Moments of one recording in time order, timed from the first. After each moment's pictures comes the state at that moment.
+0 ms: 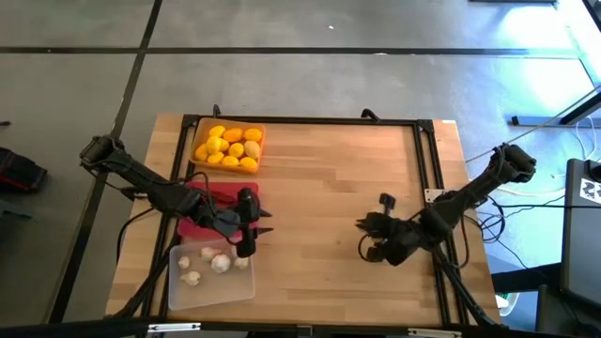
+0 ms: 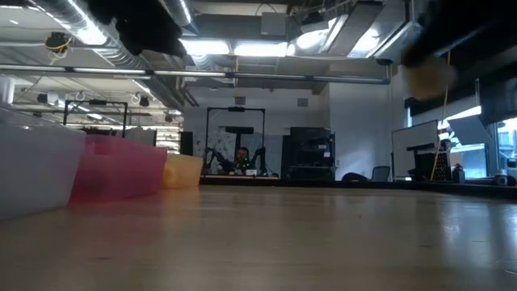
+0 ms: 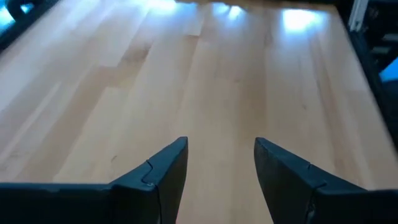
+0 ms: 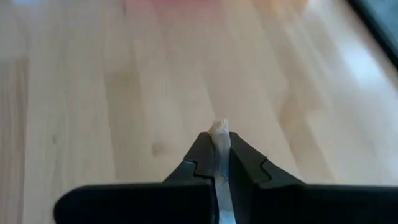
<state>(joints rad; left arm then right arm) -0.44 1.24 0.81 -0.25 -0.49 -0.39 0.64 1.31 0.98 -0.77 0.64 0.69</state>
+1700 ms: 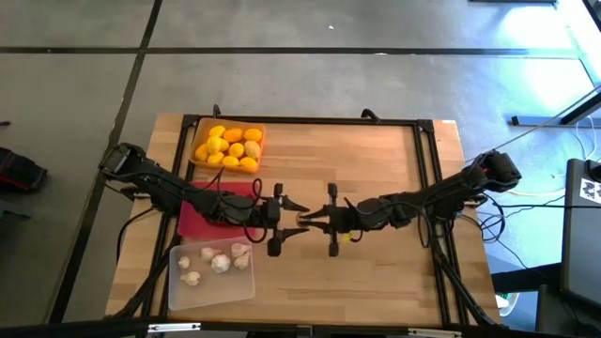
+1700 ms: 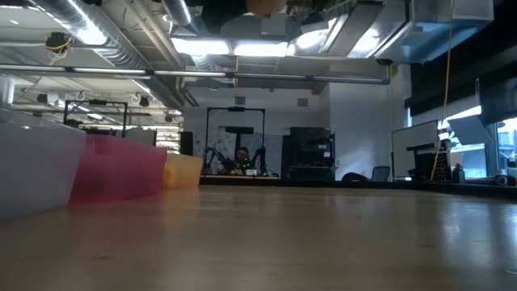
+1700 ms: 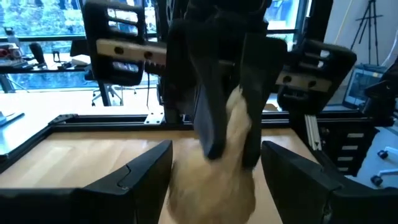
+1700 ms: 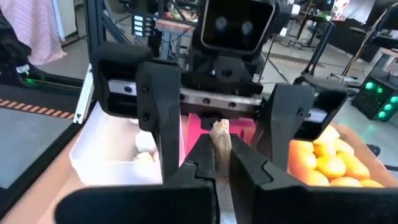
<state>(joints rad) -0.30 1.50 0.81 0.60 -0.33 -0.02 0.34 1.51 0.99 0.38 0.32 -0.12</state>
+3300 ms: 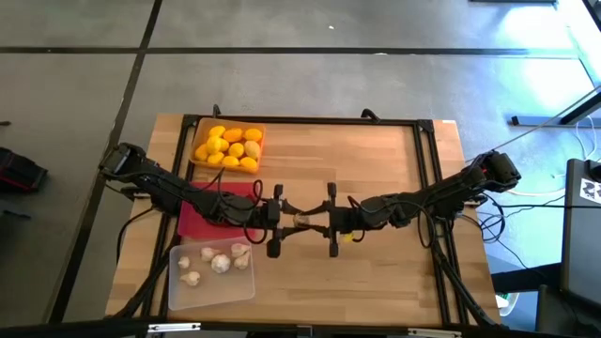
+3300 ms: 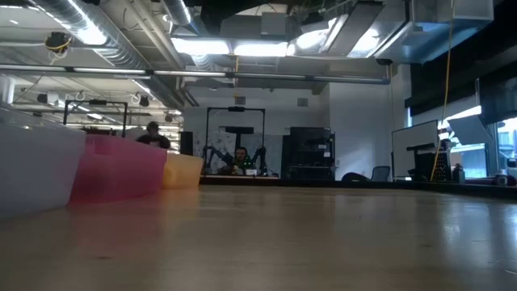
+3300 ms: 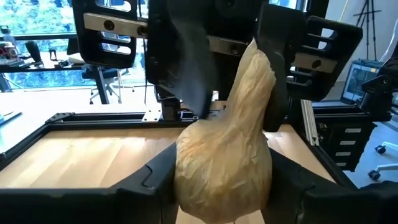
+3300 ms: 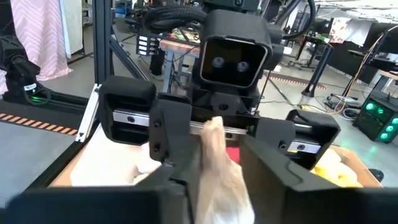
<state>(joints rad) -0.31 1.50 0.81 0.58 -0.33 -0.01 0.33 1.52 0.98 0.47 0.30 -0.16</state>
